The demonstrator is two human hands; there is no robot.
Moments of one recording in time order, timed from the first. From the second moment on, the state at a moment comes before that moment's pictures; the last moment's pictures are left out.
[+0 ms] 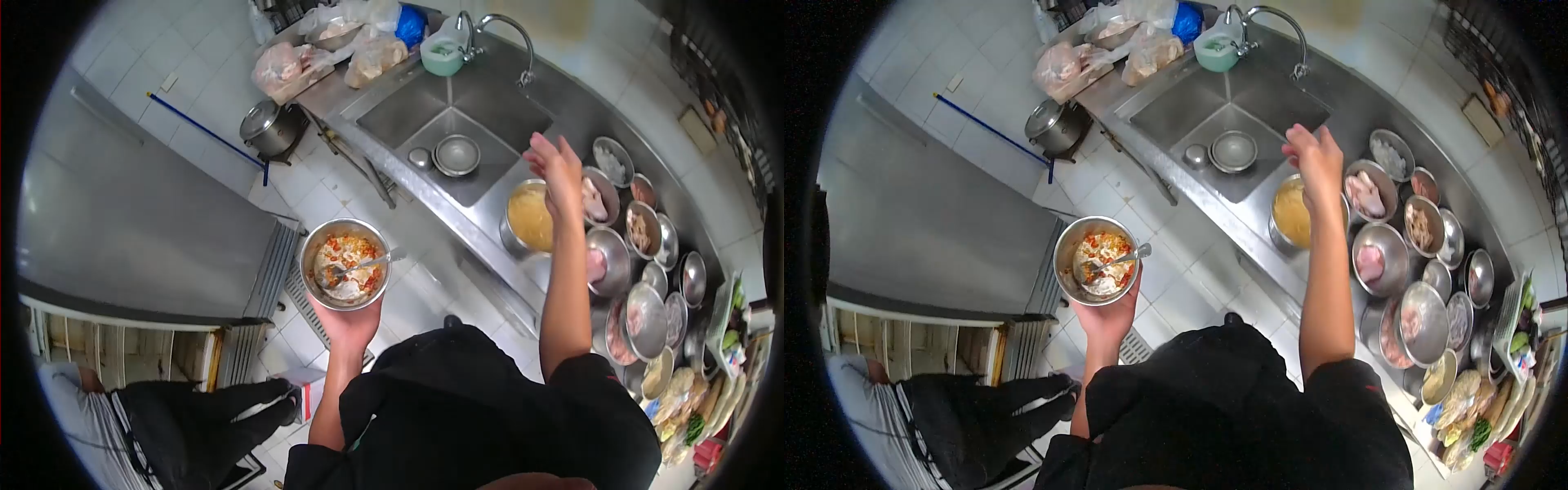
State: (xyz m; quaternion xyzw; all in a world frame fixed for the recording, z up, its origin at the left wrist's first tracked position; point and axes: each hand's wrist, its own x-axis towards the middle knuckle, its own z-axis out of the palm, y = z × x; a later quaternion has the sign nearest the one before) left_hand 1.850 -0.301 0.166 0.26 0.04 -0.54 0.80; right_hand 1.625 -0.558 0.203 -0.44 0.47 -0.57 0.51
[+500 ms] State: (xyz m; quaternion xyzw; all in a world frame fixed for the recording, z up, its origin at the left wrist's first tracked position) left_hand 2.015 -0.664 0.096 0.19 -0.04 -0.81 0.56; right_hand 1.684 -0.915 0.010 -0.73 0.65 -0.21 -0.05
